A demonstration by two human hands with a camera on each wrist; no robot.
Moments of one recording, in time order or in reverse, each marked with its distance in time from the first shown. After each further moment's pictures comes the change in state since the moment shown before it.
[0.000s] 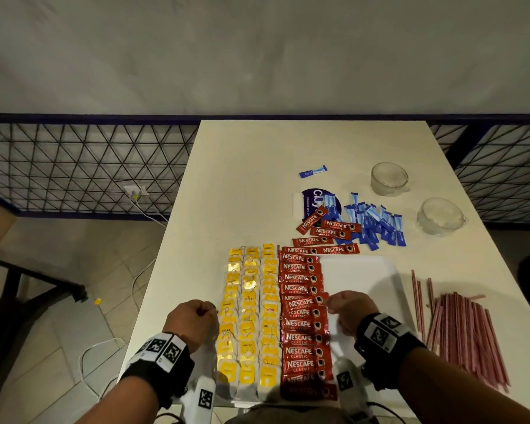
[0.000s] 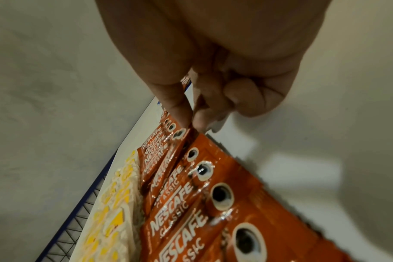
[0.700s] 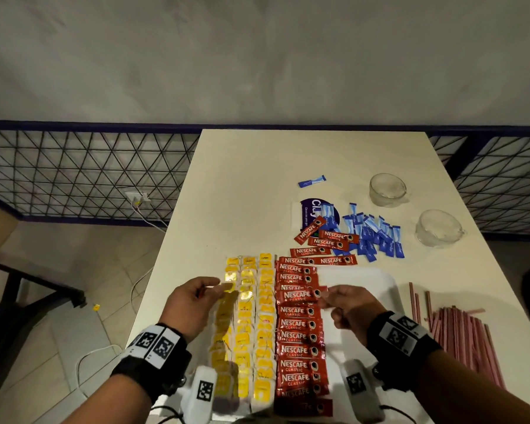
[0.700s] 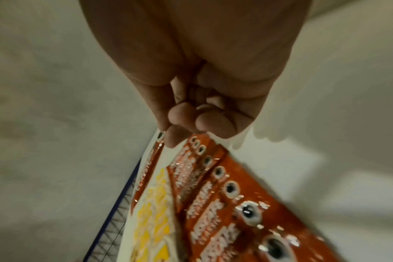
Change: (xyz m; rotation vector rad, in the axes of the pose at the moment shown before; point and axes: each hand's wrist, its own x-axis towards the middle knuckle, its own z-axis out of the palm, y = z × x) left_hand -0.014 0.052 -0.025 -0.541 0.060 0.172; right_hand -0.012 -0.026 -0.022 0.322 -0.197 -0.087
